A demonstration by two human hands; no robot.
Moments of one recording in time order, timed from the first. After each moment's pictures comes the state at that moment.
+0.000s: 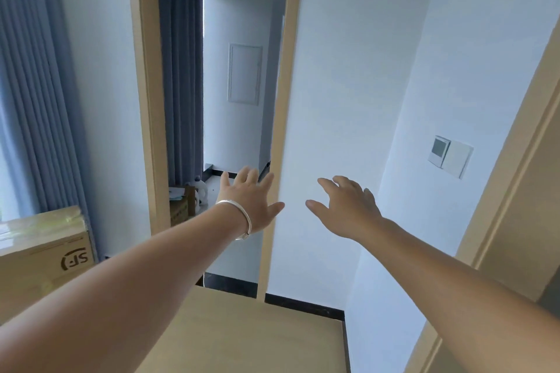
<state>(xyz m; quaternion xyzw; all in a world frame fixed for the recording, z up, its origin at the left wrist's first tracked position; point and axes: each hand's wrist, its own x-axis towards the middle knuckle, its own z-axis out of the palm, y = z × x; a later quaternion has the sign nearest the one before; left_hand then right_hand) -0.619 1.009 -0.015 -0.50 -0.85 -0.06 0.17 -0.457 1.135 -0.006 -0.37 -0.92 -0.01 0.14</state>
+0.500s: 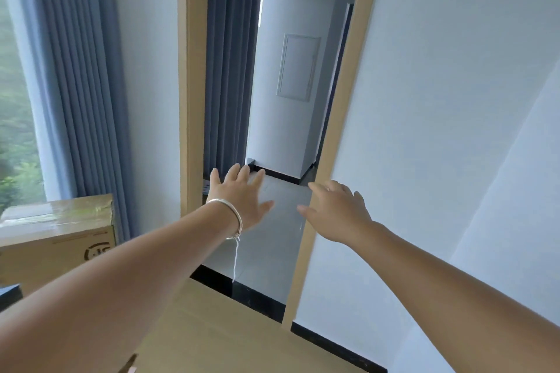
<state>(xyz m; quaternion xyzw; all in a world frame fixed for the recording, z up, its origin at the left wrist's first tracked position) -0.820 1.123 -0.047 -0.38 -0.91 -0.03 0.17 -0.684 1.274 -0.034 -0.25 -0.96 -0.01 0.11</state>
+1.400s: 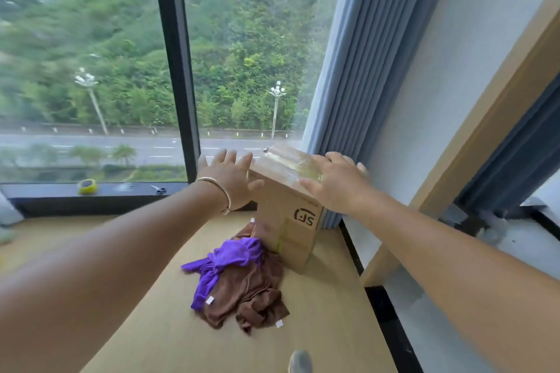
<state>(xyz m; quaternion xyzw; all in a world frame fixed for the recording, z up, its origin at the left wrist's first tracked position) -1.123 0.849 -0.149 0.15 -0.99 0.01 0.02 -1.185 1.062 -0.111 0.26 -0.96 0.05 0.00</state>
